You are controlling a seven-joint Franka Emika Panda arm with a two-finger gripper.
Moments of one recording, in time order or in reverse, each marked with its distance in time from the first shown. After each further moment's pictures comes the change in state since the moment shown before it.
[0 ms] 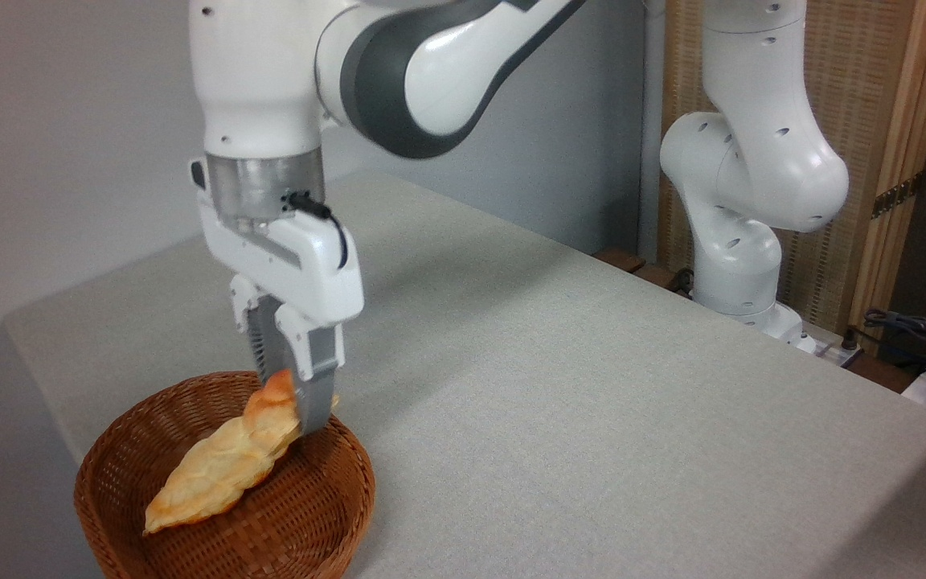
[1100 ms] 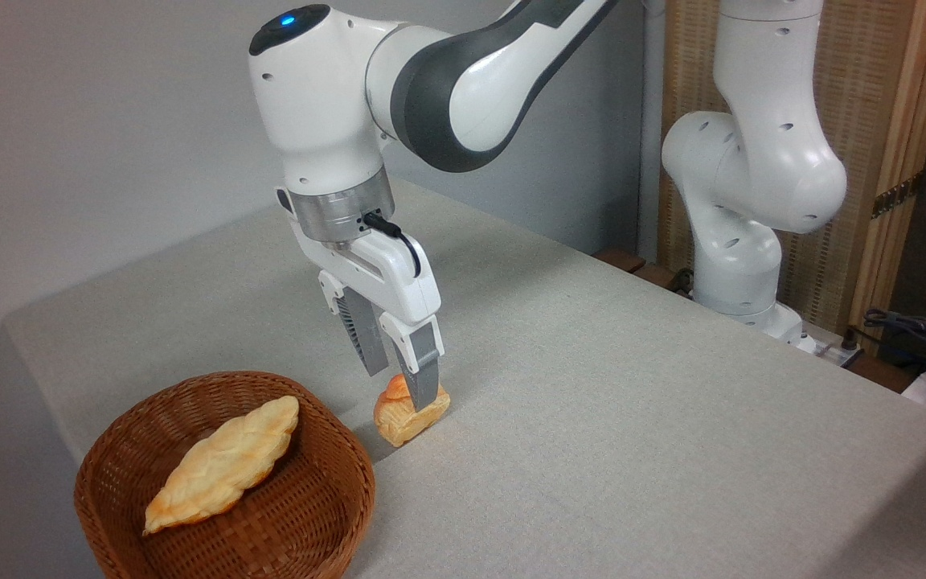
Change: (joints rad) arm -0.050 -0.123 -0.001 -0.238 -0.032 -0.117 0.020
